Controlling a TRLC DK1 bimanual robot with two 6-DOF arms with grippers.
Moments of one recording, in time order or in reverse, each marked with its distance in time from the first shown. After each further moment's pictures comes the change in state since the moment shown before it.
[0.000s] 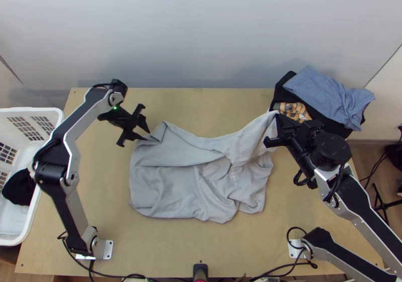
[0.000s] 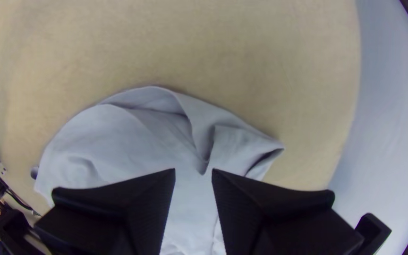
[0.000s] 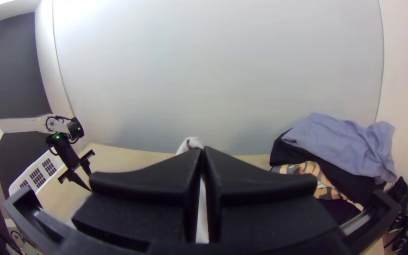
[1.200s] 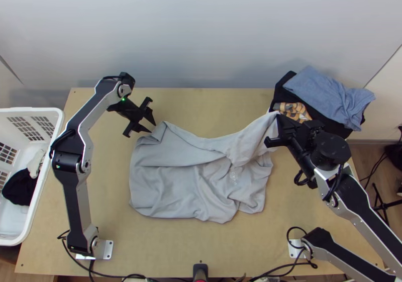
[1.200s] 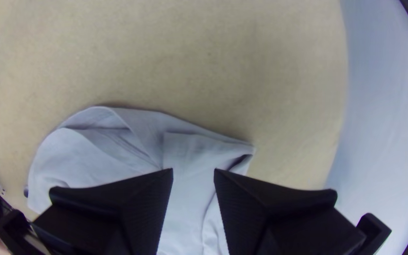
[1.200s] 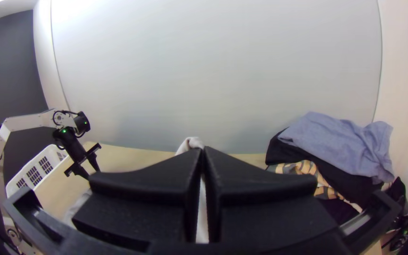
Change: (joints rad) left arm -0.024 0.175 0.248 -0.061 0.010 0.086; right arm -0.016 -0.001 -0.012 0.003 -0.001 -0.012
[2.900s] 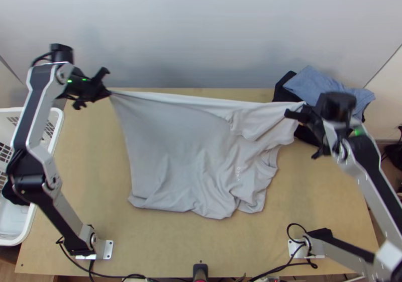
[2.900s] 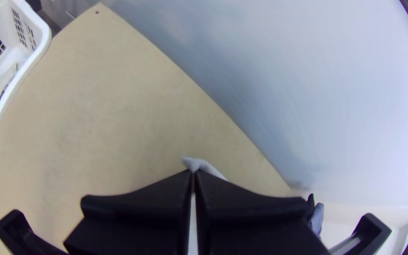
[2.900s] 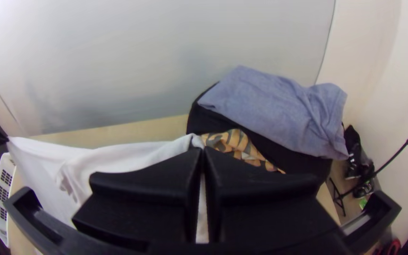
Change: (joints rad) left arm 0.255 -0.292 0.045 0.134 -0.126 0.541; right arm -0.295 0.293 0.371 -0.468 0.023 0.051
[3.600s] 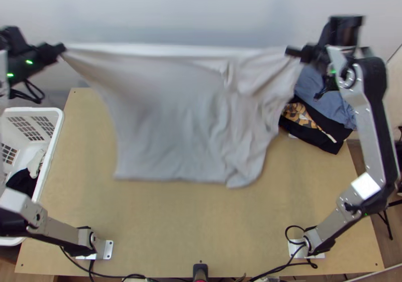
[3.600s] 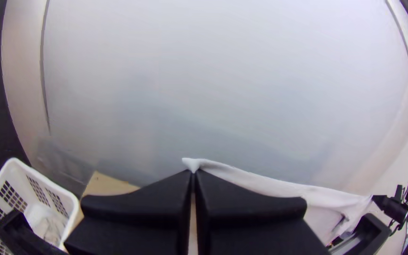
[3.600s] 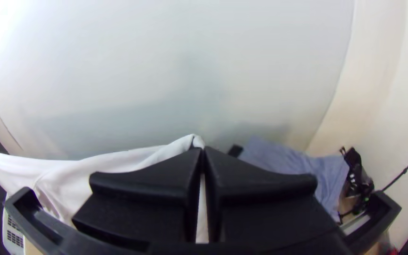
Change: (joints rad) left arm 0.087 -0.320 0.122 0.171 -0.089 0.428; right arm 0.010 0.543 1.033 -0.395 0.033 -0.011
